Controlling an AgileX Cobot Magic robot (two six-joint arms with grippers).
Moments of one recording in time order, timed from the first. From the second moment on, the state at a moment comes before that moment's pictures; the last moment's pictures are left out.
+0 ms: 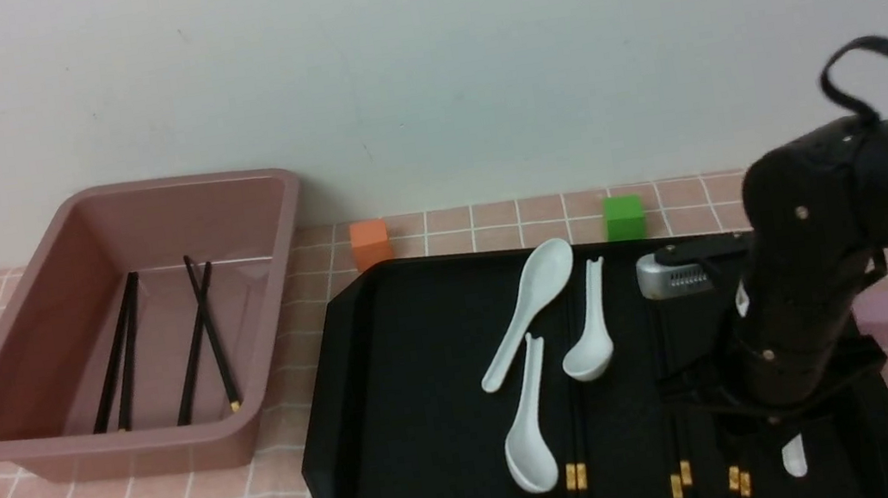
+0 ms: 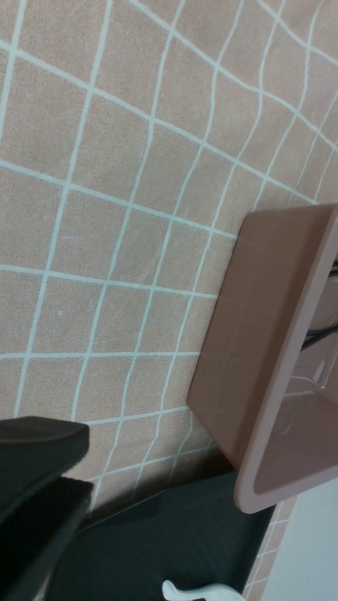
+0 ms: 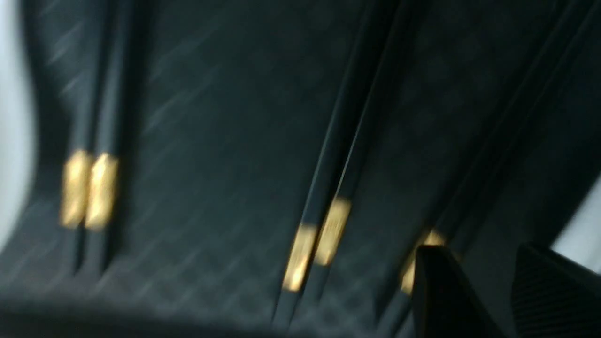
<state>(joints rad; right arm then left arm) 0.41 1.83 -1.15 0.04 0.87 0.40 -0.05 -0.01 0.03 -0.14 0.38 -0.26</state>
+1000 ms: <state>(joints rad) 0.33 1.93 -1.19 0.07 0.80 0.40 -0.05 -0.01 0.03 -0.14 0.38 -0.26</state>
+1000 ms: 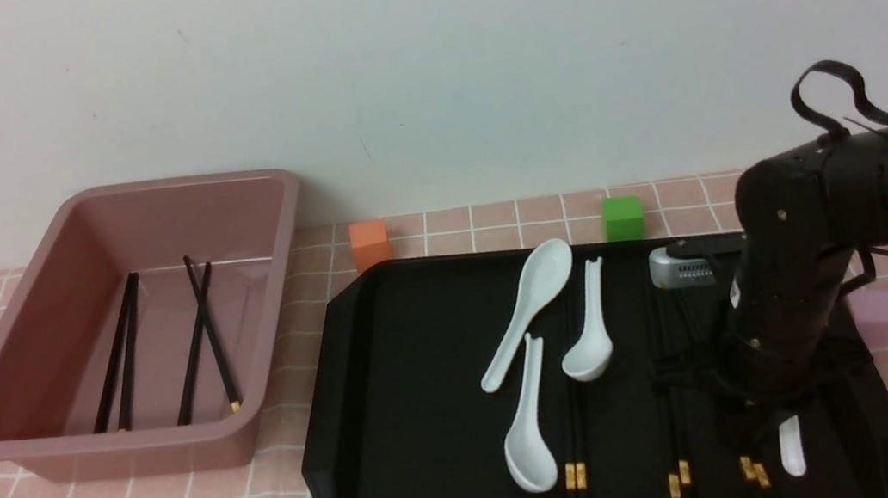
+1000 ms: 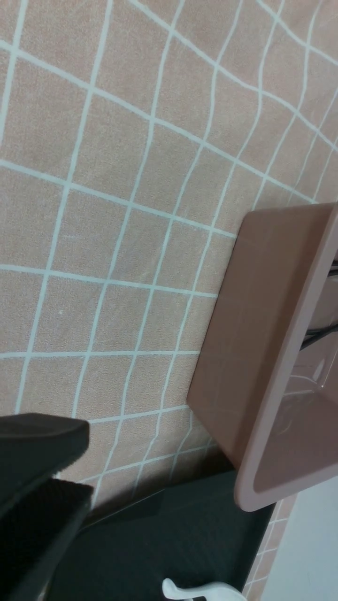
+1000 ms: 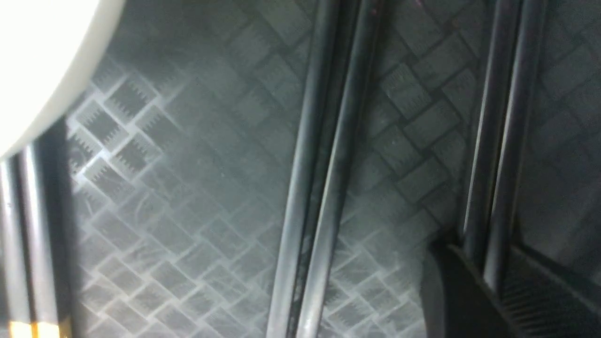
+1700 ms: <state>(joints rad) 0.65 1.71 -1.55 0.15 0.86 0.32 -0.05 -0.01 0.03 -0.14 0.38 -0.26</state>
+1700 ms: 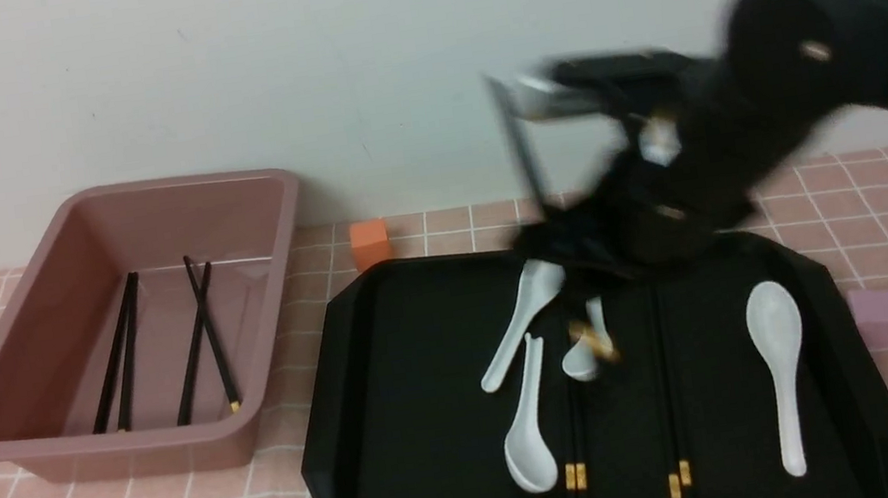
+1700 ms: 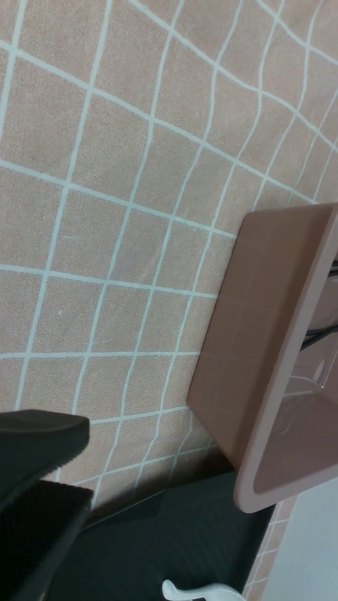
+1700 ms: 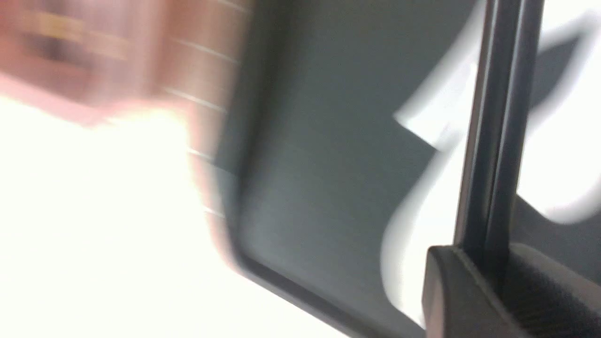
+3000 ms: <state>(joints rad) 0.80 2.01 -2.63 0.20 1.27 0.10 -0.05 -0.01 0.03 -0.14 0.38 -0.26</state>
